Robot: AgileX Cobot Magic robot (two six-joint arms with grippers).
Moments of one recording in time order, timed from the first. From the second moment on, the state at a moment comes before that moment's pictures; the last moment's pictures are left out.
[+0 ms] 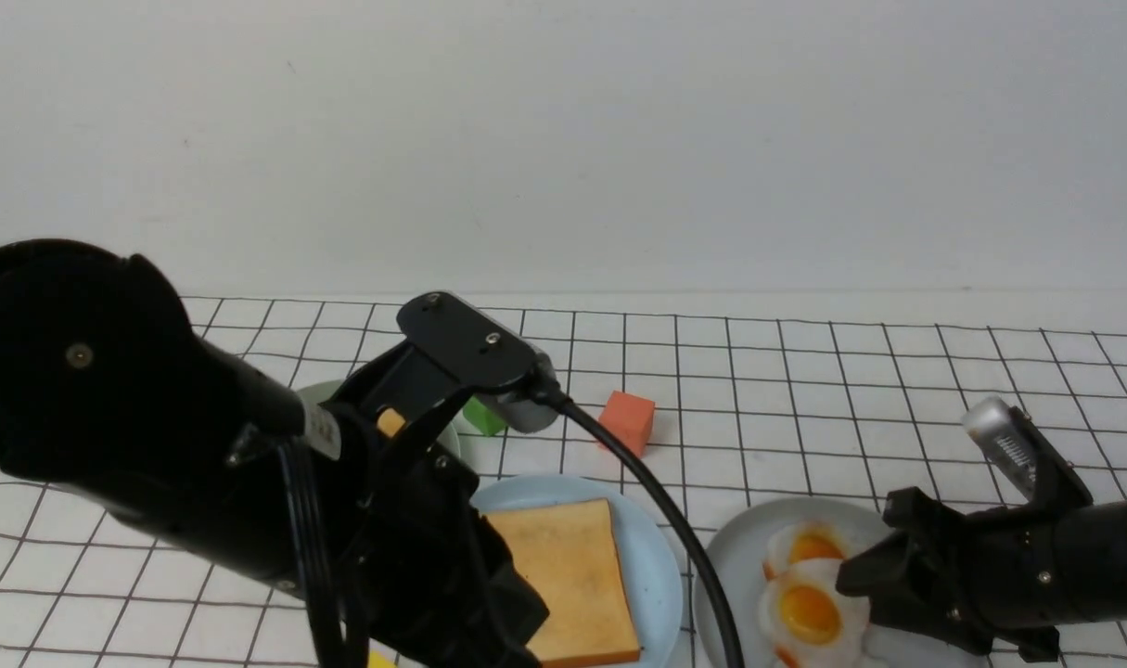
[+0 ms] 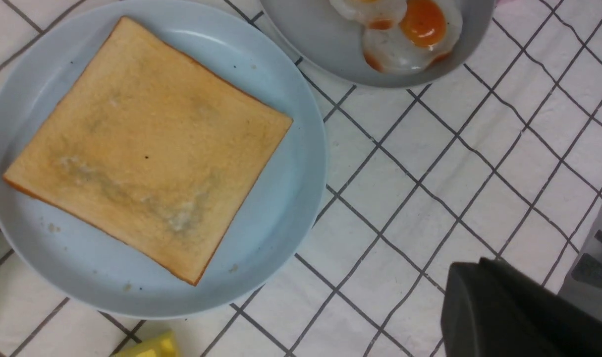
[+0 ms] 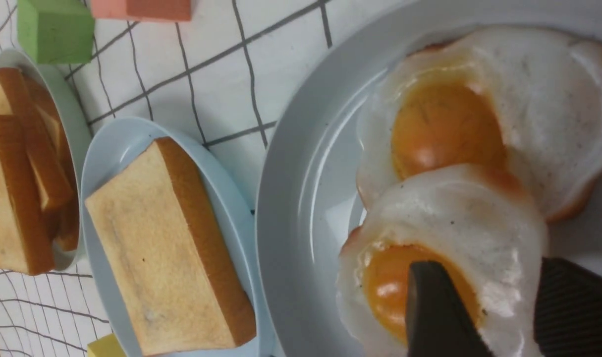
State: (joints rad) right arm 0.00 1.67 -0.61 1.45 0.59 -0.86; left arm -0.65 1.29 -0.97 -0.45 0.79 0.43
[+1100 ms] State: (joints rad) right arm -0.06 1.74 -0.59 1.51 0.68 -0.96; left arm -0.65 1.29 -0.97 -0.48 0.80 0.43
